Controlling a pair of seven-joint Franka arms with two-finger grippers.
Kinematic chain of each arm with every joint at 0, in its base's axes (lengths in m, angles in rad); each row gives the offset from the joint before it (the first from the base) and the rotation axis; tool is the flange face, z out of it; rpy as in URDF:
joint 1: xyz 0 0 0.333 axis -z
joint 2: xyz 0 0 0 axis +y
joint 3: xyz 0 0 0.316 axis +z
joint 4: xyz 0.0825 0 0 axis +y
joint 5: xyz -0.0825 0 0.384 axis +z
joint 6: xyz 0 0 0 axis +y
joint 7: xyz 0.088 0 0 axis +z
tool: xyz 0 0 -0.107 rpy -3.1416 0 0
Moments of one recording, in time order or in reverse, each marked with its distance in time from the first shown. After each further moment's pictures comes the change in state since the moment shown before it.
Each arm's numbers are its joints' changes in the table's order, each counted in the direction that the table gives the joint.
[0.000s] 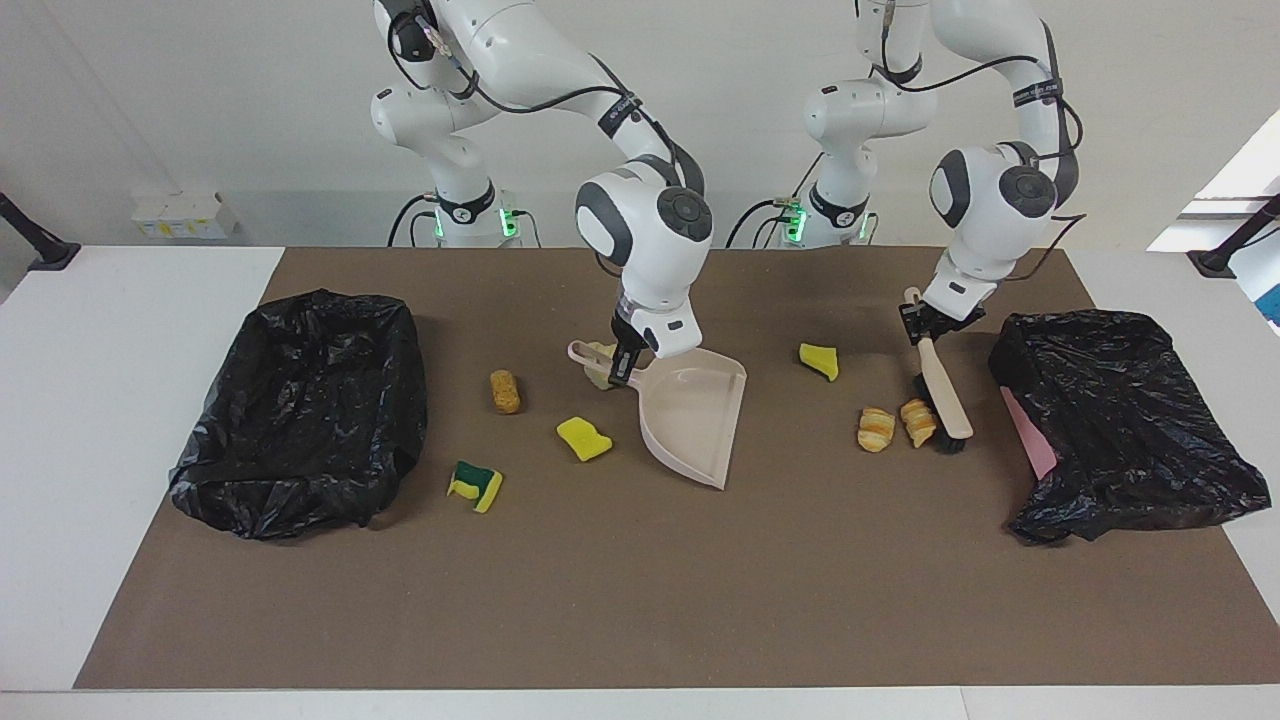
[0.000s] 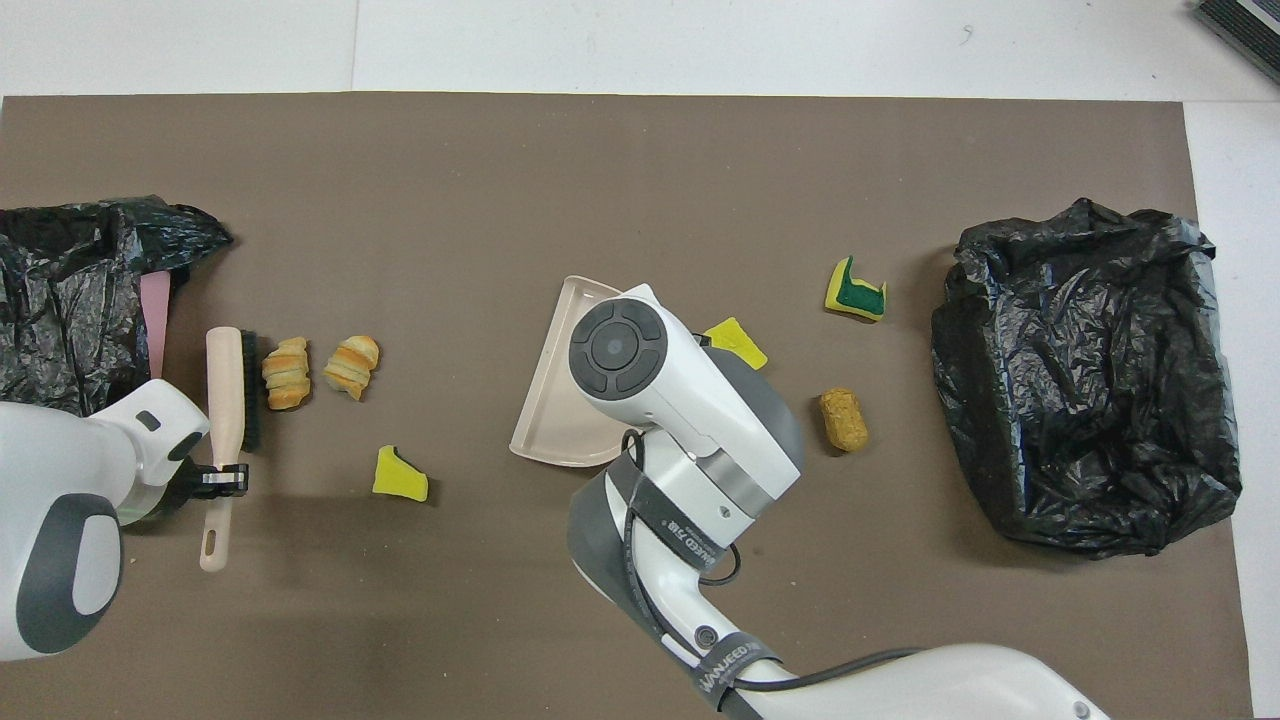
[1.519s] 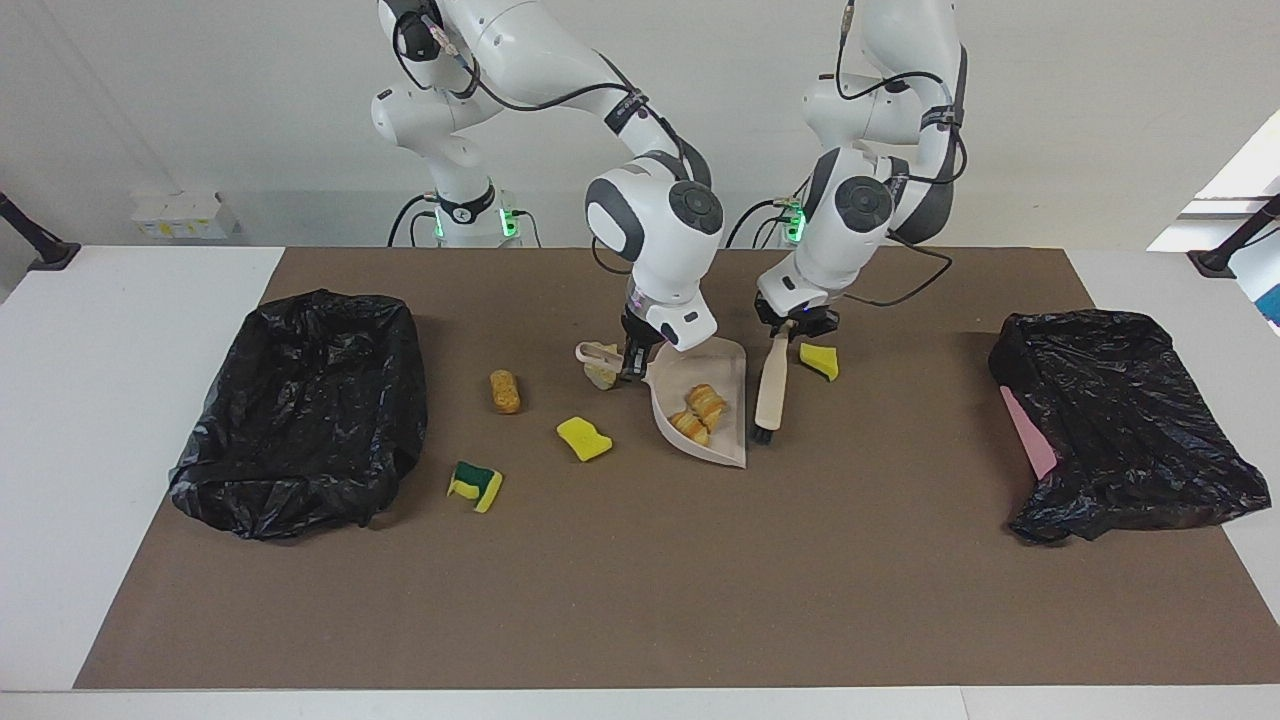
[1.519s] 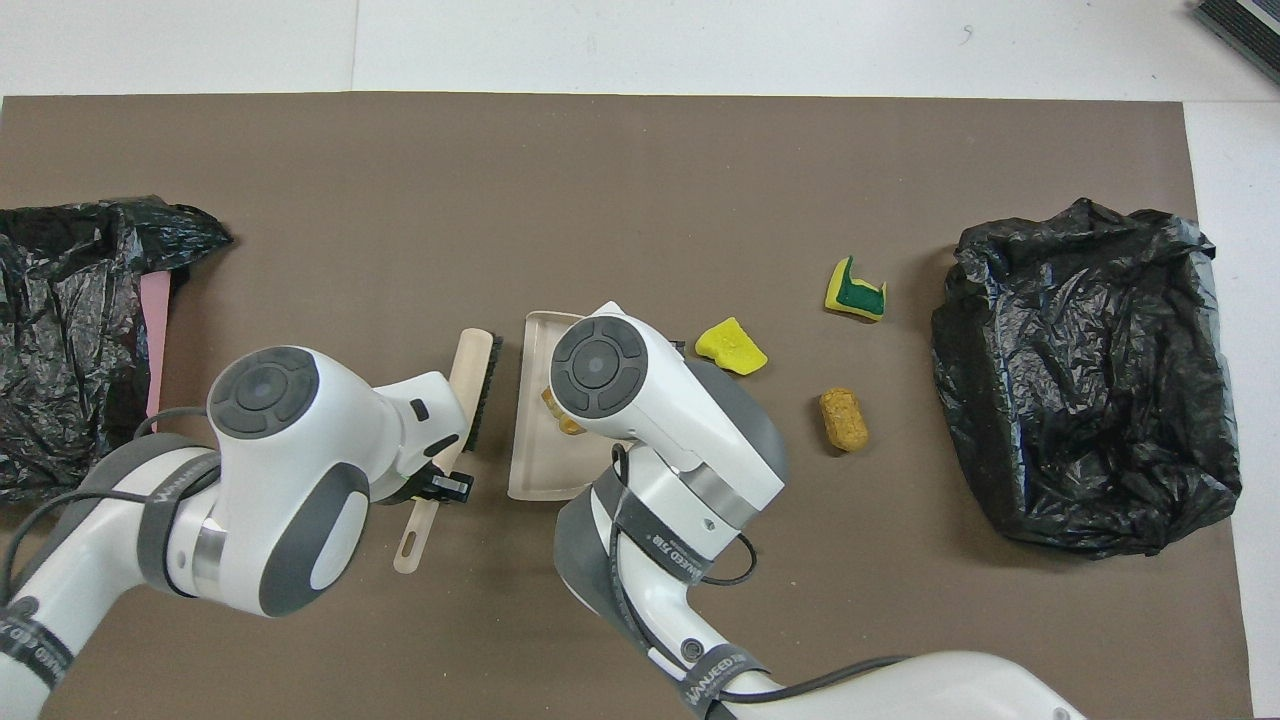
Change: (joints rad) left arm 0.380 0.120 0.019 -0.212 -0.147 0.206 0.030; right arm -0.023 0.000 -0.002 0.004 -0.002 -0.027 0.137
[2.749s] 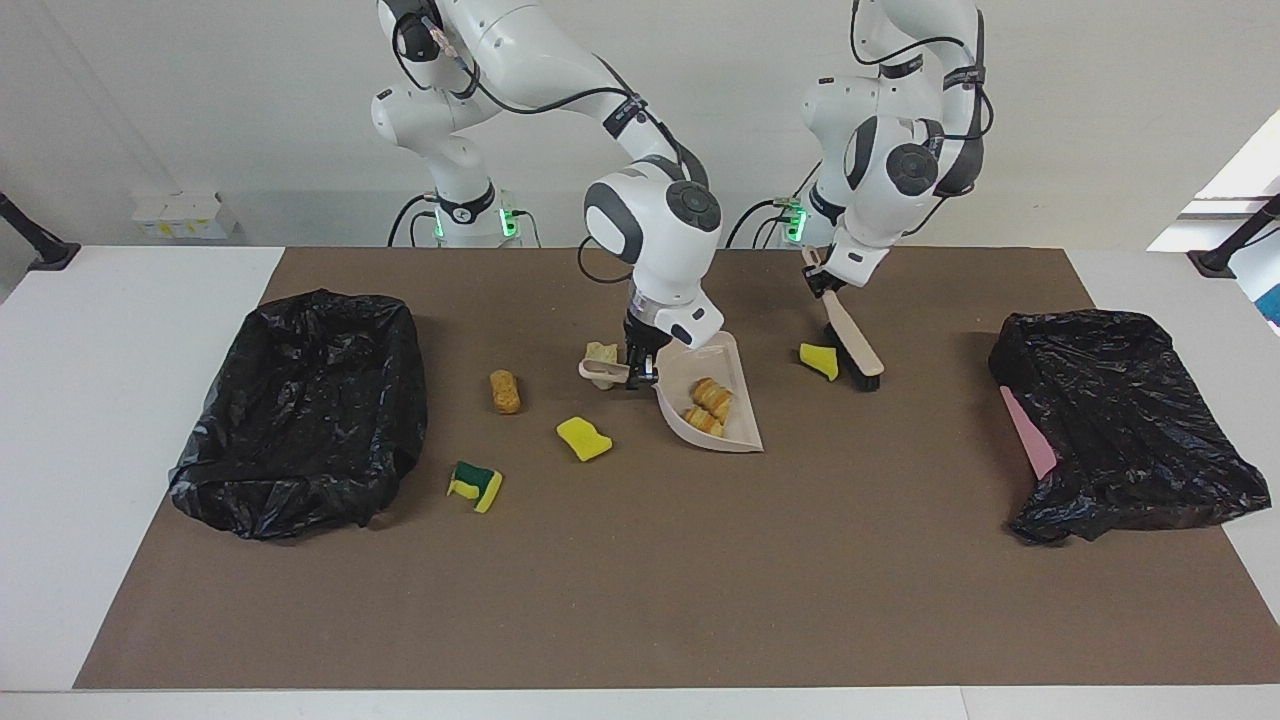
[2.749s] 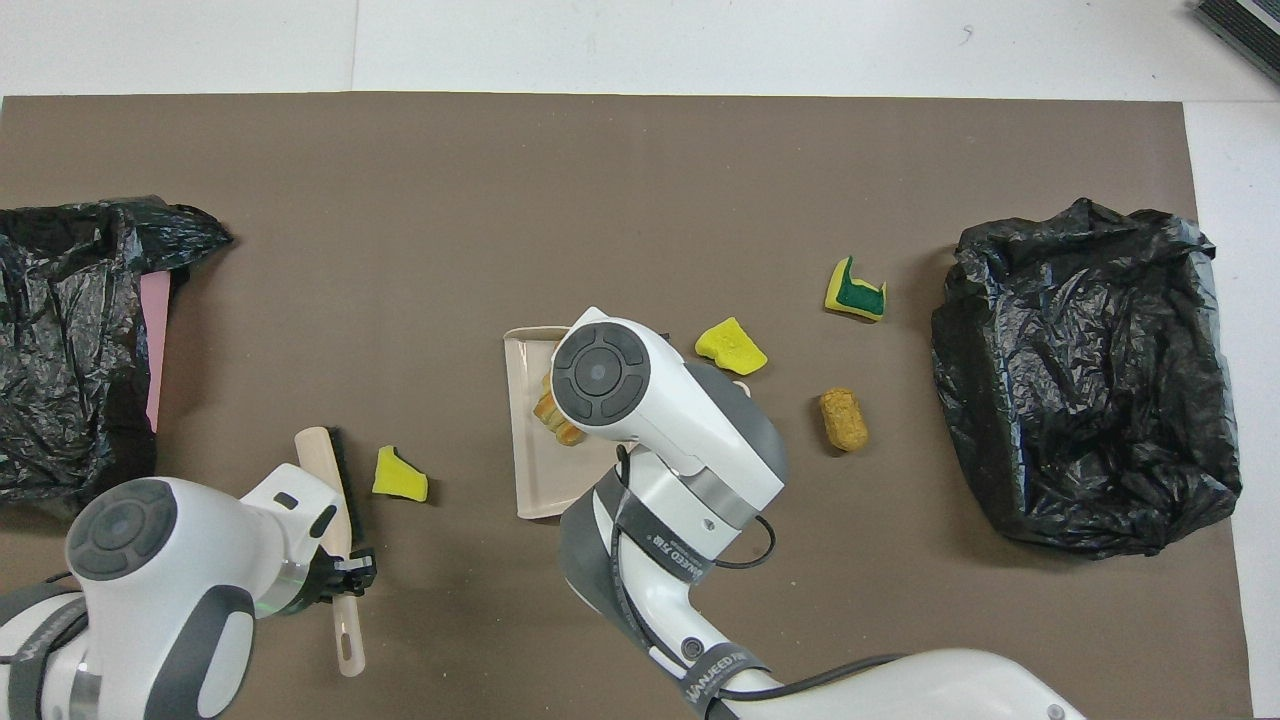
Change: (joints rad) left arm -0.052 -0.292 -0.025 0.398 -0.045 -0.099 0.404; right arm 0.001 0.002 0.000 0.012 -0.018 -0.053 0.154
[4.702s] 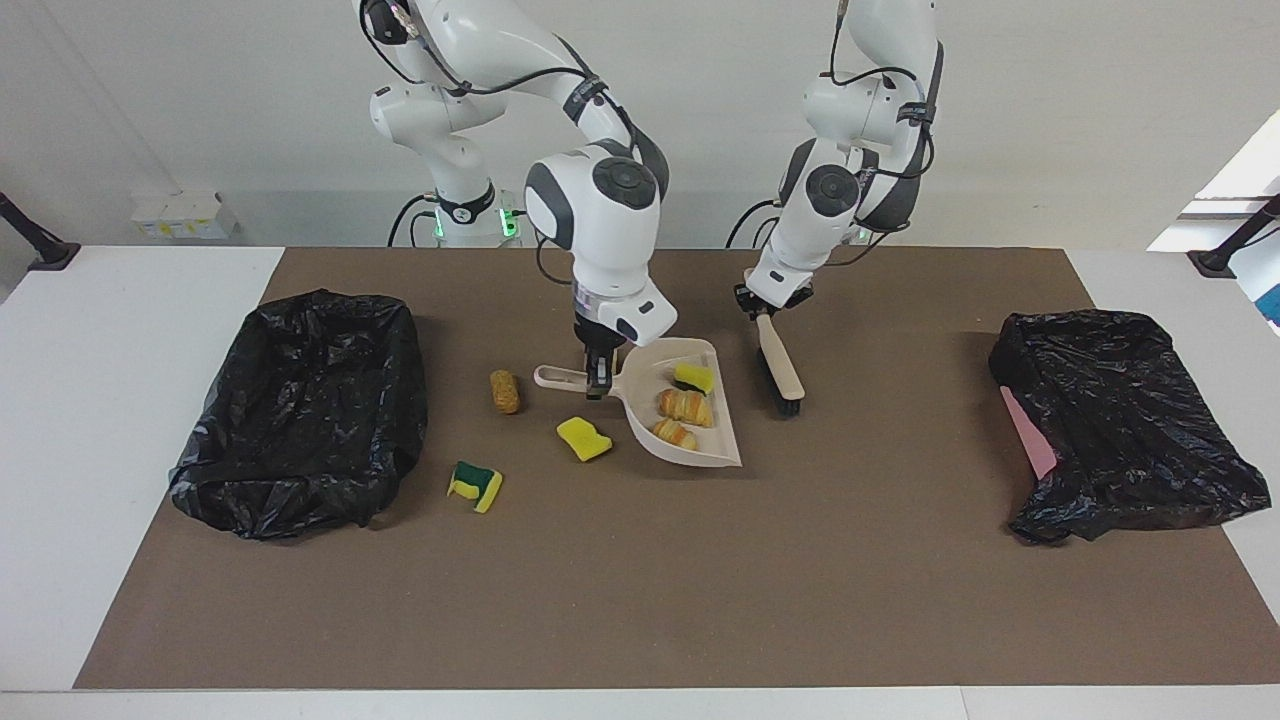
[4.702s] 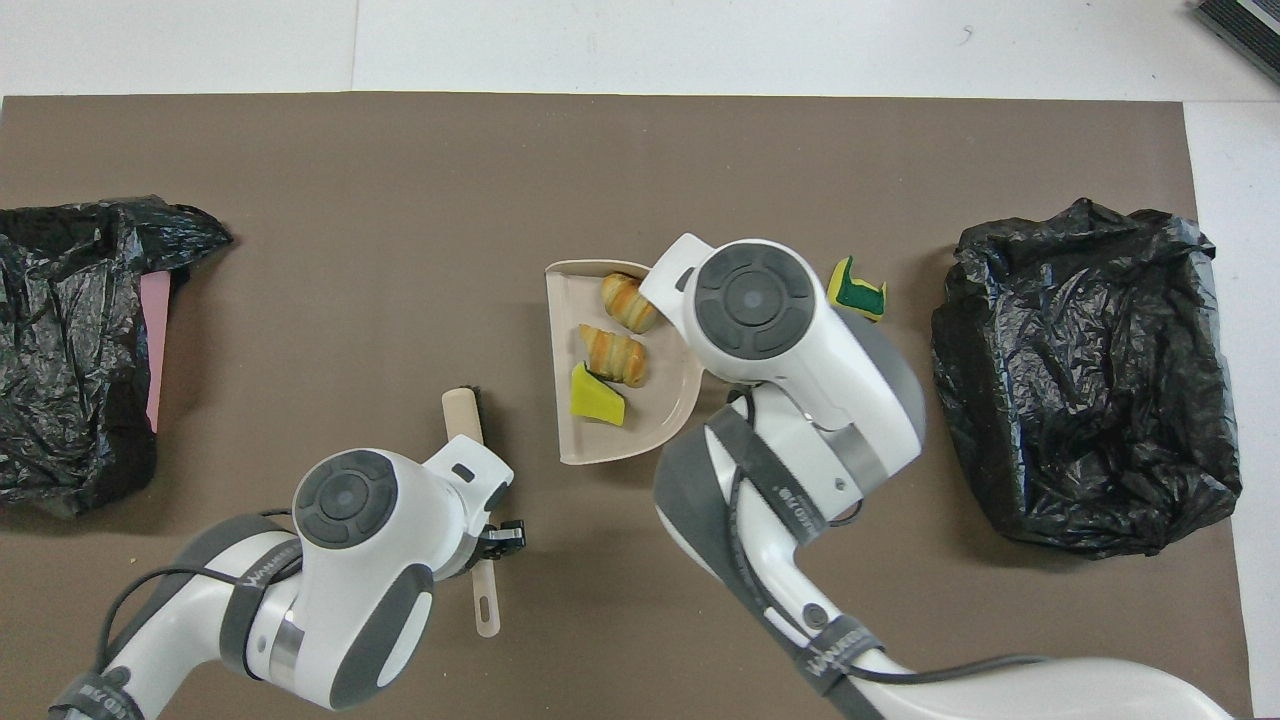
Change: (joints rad) left arm 0.246 0.219 0.003 -0.208 -0.018 -0.058 0.120; right arm 0.178 -0.142 0.000 0.025 0.042 -0.016 0.165
